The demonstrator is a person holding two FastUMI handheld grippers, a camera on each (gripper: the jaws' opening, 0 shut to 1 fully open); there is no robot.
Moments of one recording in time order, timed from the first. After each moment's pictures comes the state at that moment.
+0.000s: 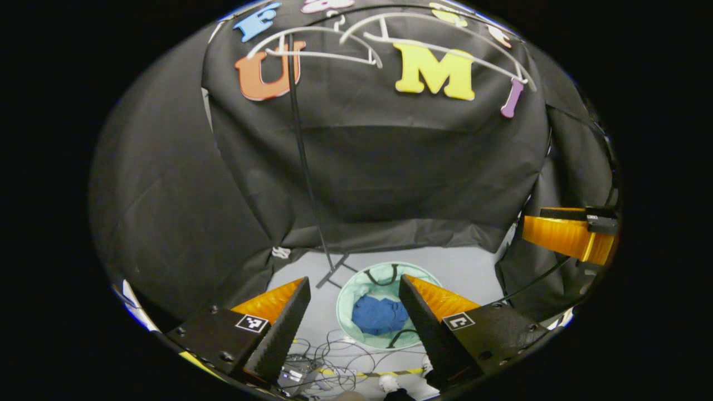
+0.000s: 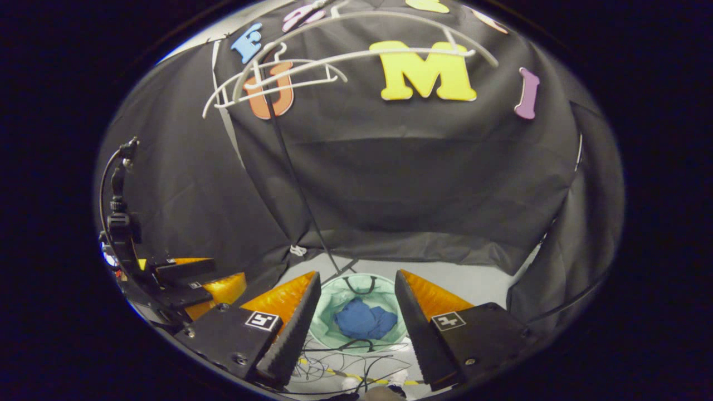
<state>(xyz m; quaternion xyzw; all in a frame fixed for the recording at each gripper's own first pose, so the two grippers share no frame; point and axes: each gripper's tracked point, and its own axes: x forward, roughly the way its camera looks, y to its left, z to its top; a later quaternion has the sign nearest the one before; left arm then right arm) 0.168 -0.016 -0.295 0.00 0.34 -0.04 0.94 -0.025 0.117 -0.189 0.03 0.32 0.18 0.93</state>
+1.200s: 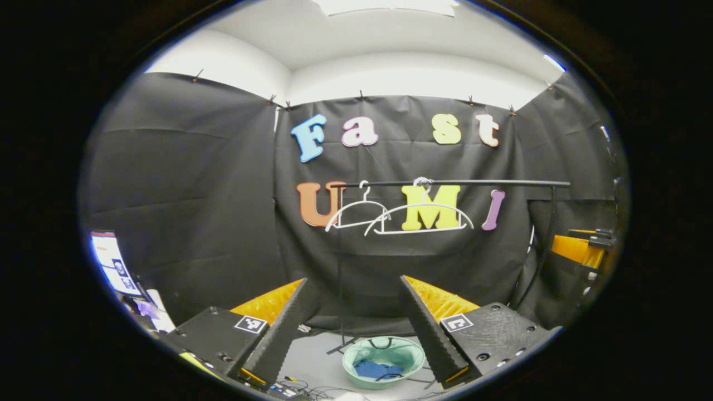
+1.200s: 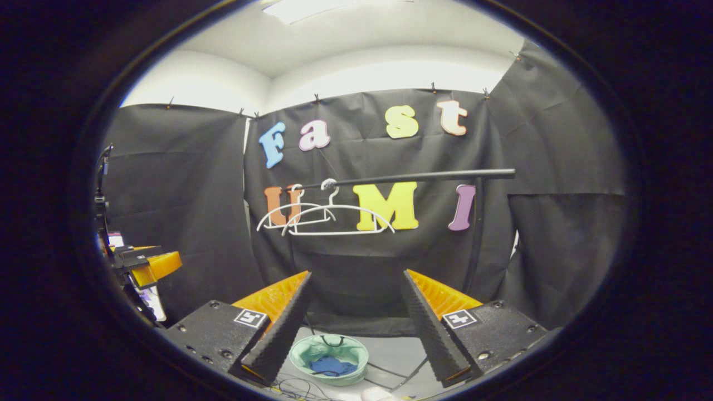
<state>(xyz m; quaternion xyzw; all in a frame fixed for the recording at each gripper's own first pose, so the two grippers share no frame) -0.071 -0.030 -0.024 -0.03 0.04 0.06 1.00 -0.248 -0.059 0.041 0.04 0.03 0.16 0.99</state>
